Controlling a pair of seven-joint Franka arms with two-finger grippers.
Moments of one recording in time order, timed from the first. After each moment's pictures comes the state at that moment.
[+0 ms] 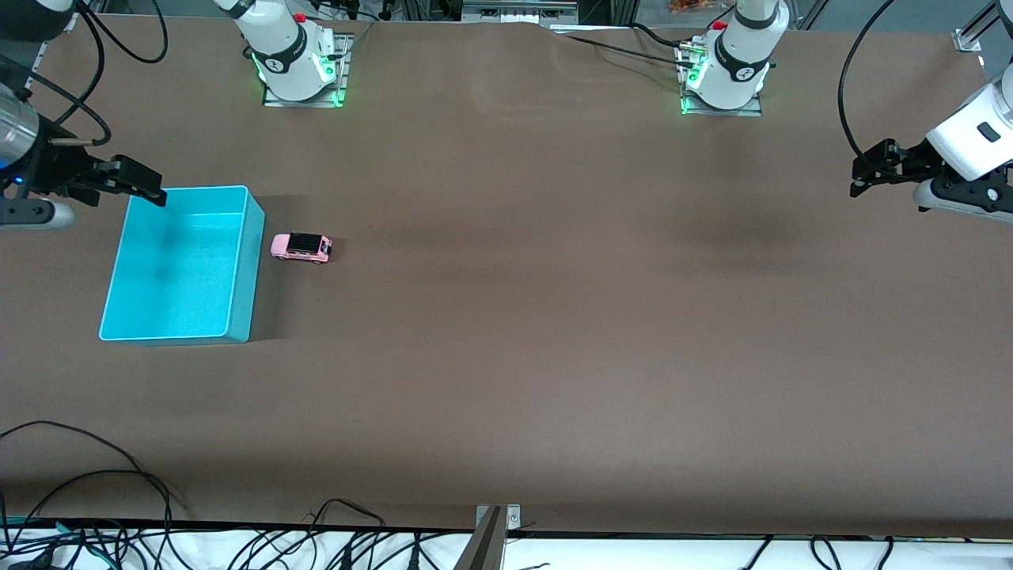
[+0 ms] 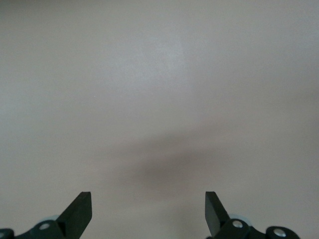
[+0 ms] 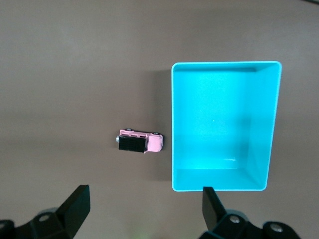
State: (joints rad) left arm 0.11 -0.06 -0.09 -1.75 0.01 1.65 0.24; right arm -0.07 0.08 0.11 -1.58 0.01 1.55 0.00
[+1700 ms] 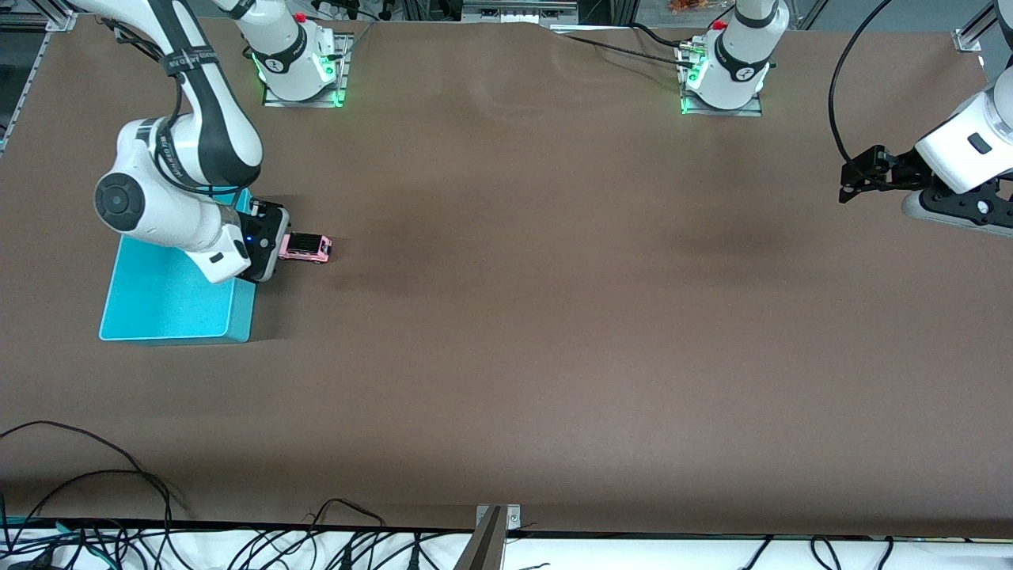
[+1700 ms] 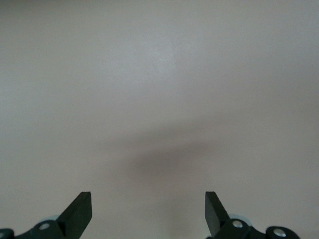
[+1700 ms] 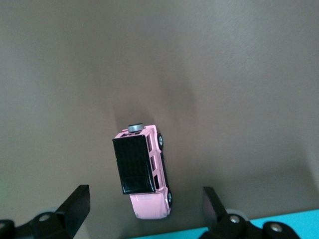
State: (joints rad) left arm 0.01 0.03 -0.05 -1.60 0.01 1.55 0.18; right arm -0.02 0.22 0.14 -2.17 0.11 2.19 -1.24
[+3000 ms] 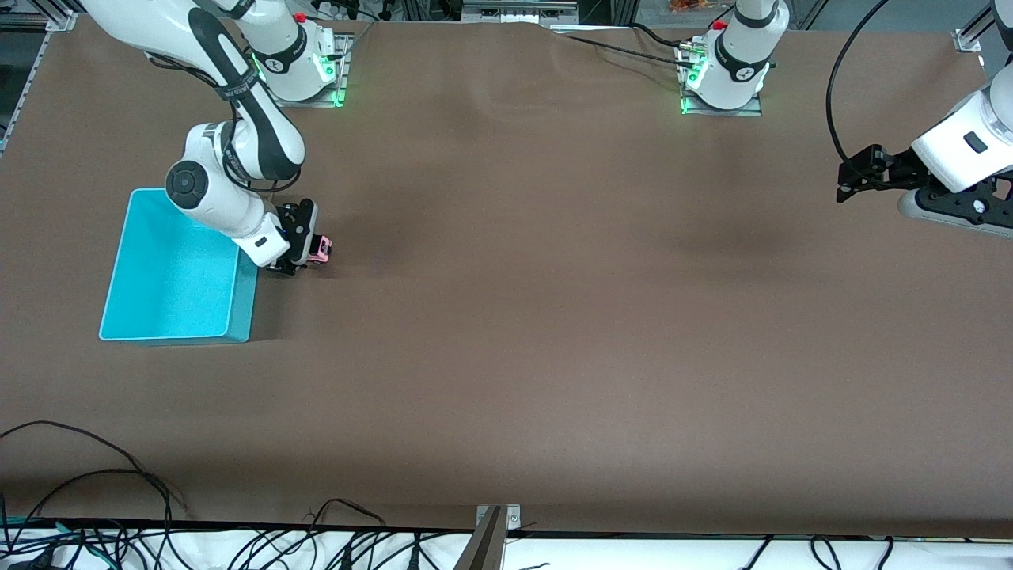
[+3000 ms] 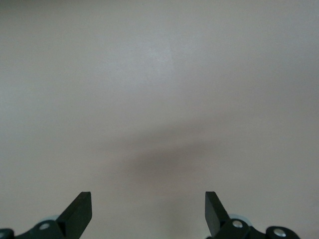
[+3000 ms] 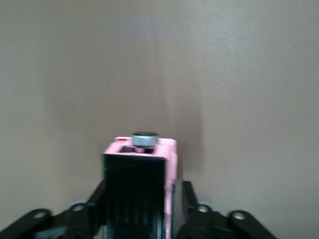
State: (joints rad) left arm 0.01 0.03 -0.05 -1.60 0.01 1.55 0.18; right arm -0.02 0.29 0.18 -2.39 0.11 2.61 -1.41
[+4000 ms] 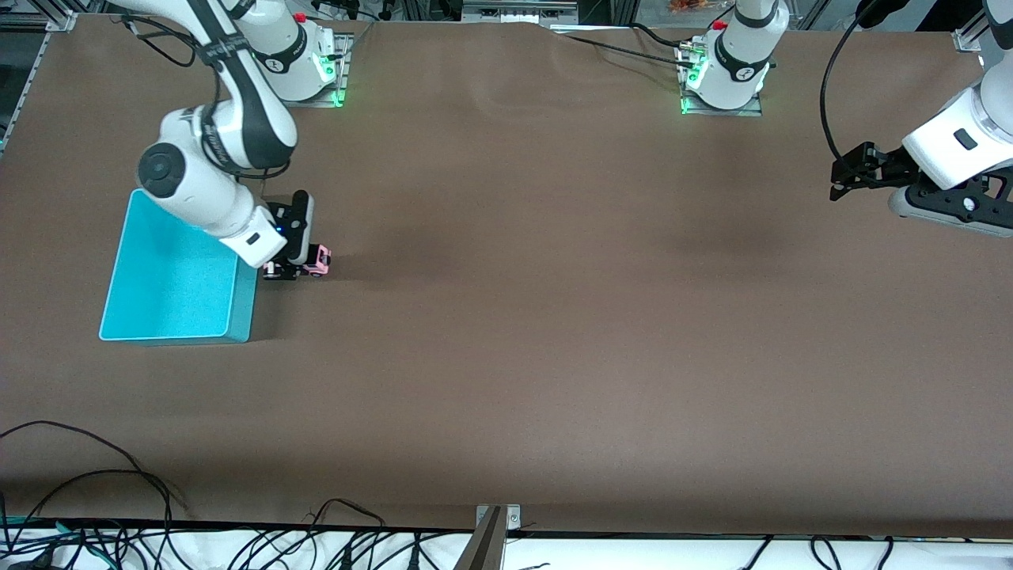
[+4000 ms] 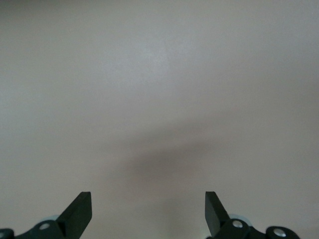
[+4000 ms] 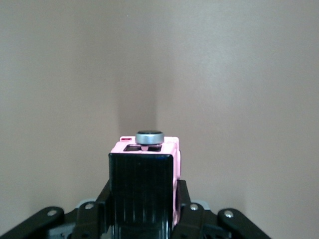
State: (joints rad) left arm 0.00 0.03 -0.06 -1.60 0.01 1.54 0.18; right arm -0.02 0.18 0.21 -2.16 0.11 2.29 -1.44
